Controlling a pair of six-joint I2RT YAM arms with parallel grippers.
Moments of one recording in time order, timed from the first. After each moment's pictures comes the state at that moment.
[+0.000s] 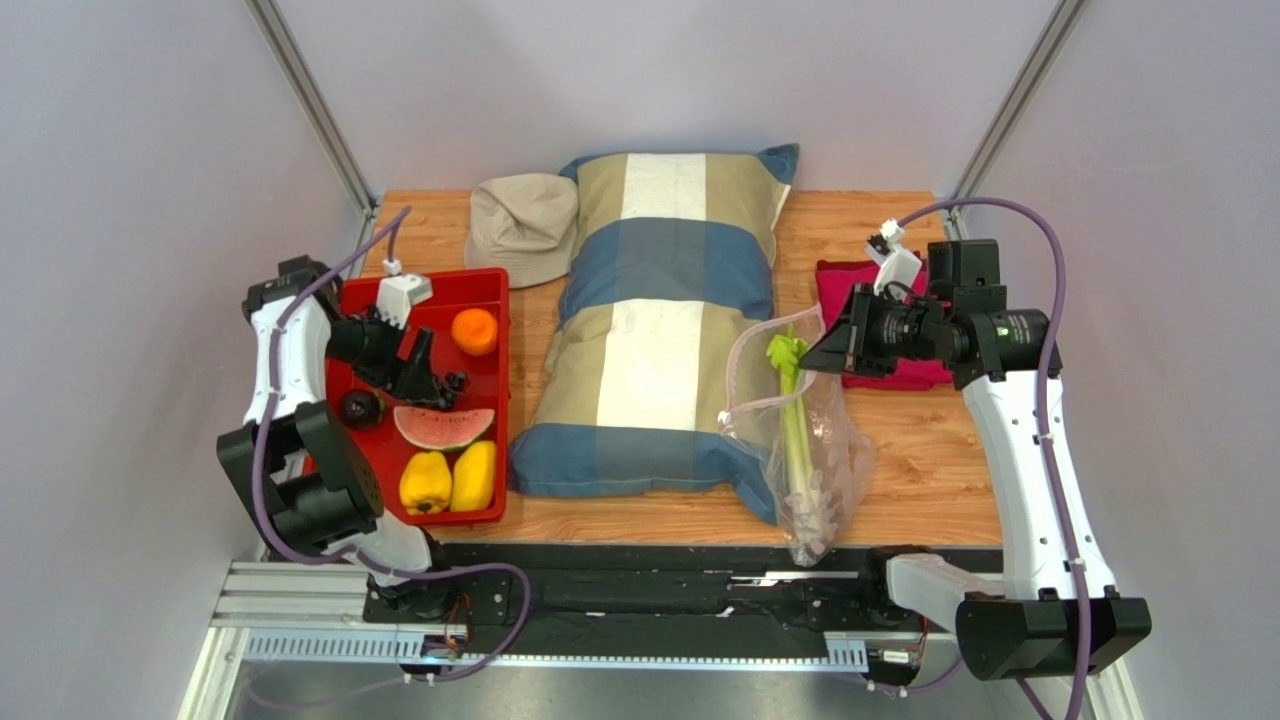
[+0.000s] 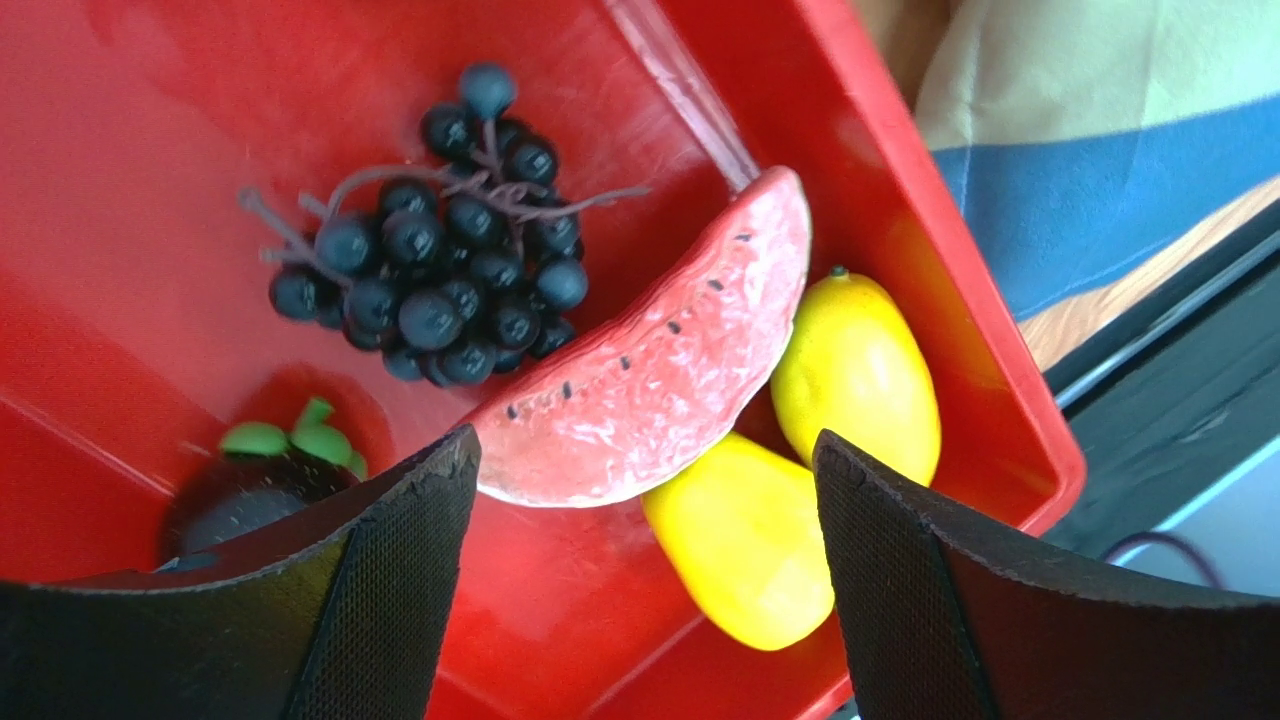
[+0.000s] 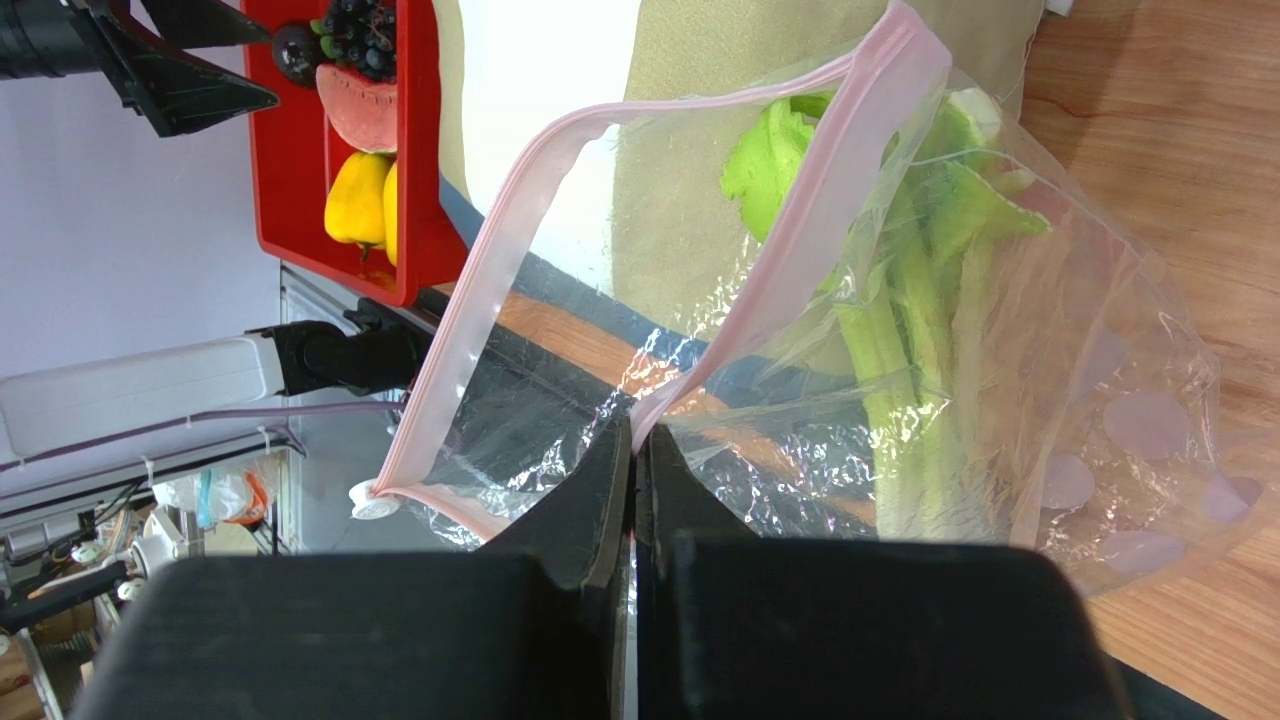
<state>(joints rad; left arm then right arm) 0.39 1.52 1.29 -1.22 0.58 0.90 0.05 1.13 1.36 -1.10 -0.65 0.27</state>
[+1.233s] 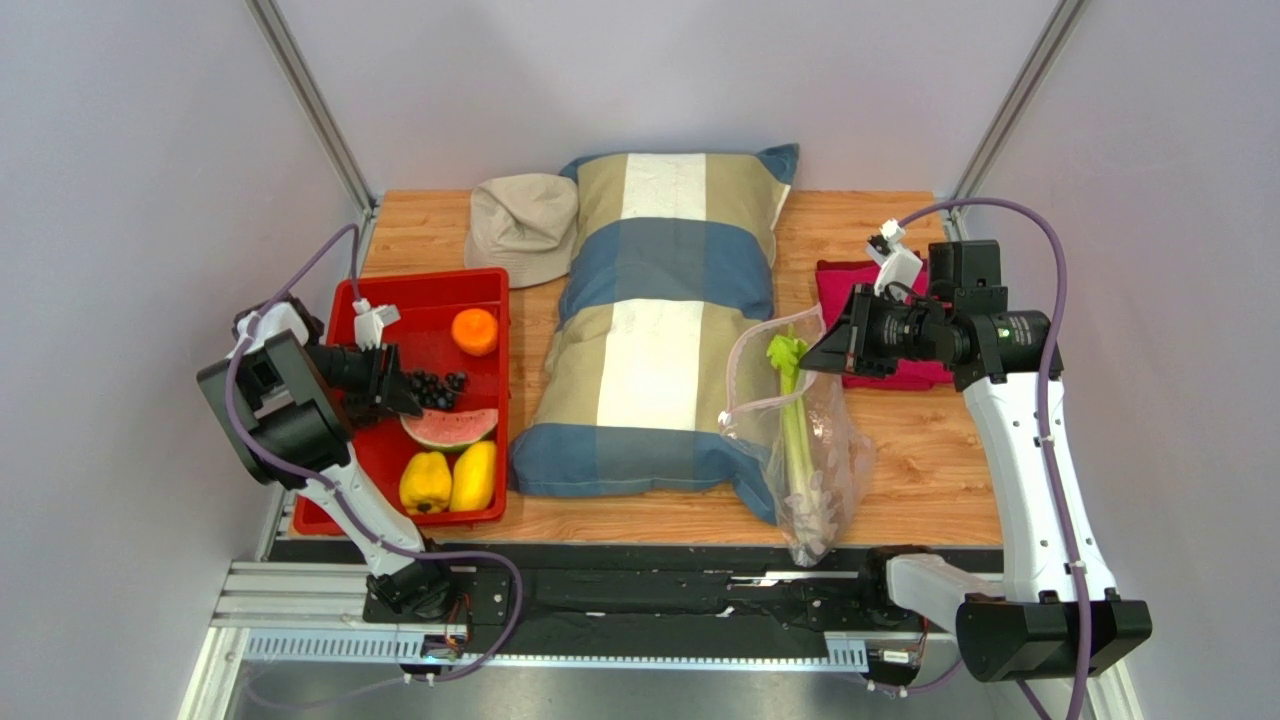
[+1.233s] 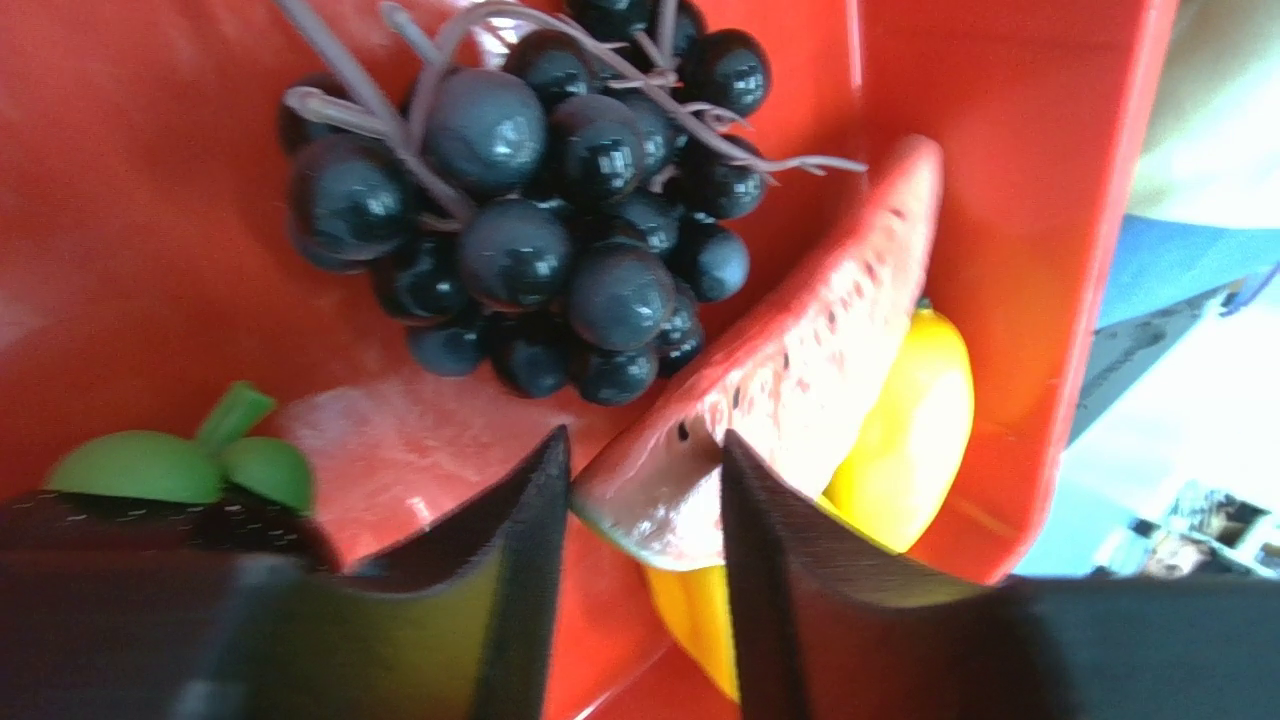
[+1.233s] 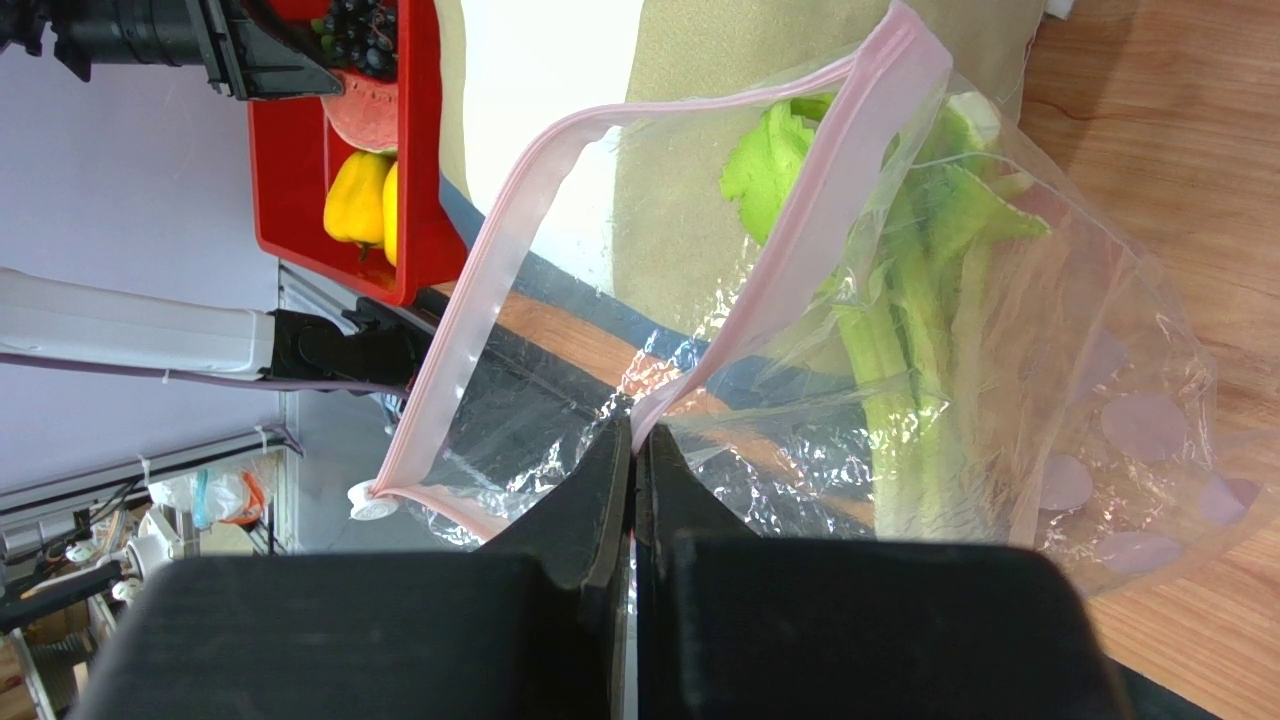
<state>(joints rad) 0.58 1.87 1.28 -1.19 0.67 0.79 0.05 1.13 1.36 -1.10 -0.65 0.27</state>
